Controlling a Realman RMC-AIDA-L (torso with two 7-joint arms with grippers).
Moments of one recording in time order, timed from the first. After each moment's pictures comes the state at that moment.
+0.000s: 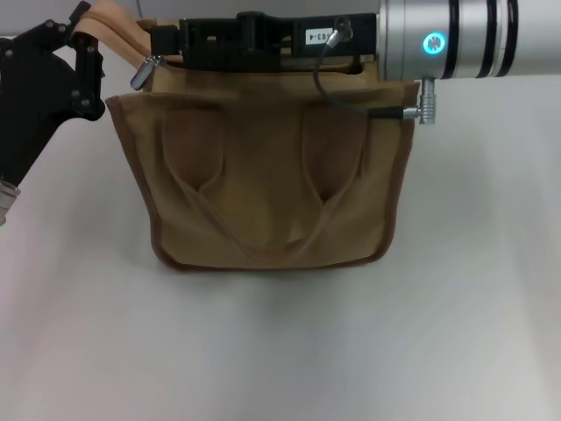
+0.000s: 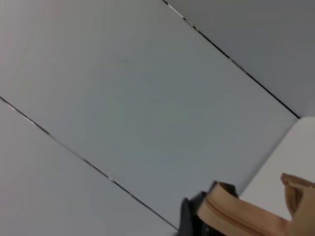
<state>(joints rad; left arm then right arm) -0.46 -2.08 0.47 0.13 1.29 1.69 -0.30 1.00 2.08 -1.07 -0.41 -1.56 -1.38 2.12</state>
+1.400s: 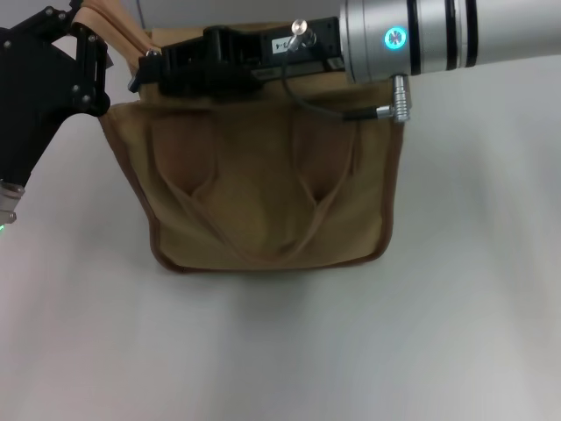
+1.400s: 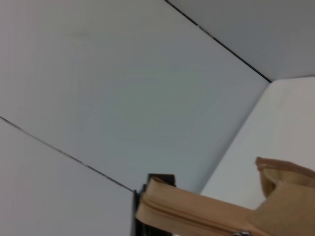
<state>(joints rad) -0.48 -2.08 0.47 0.09 1.29 1.80 -0.31 1.05 2.08 -1.17 -0.43 -1.59 -1.29 2.30</state>
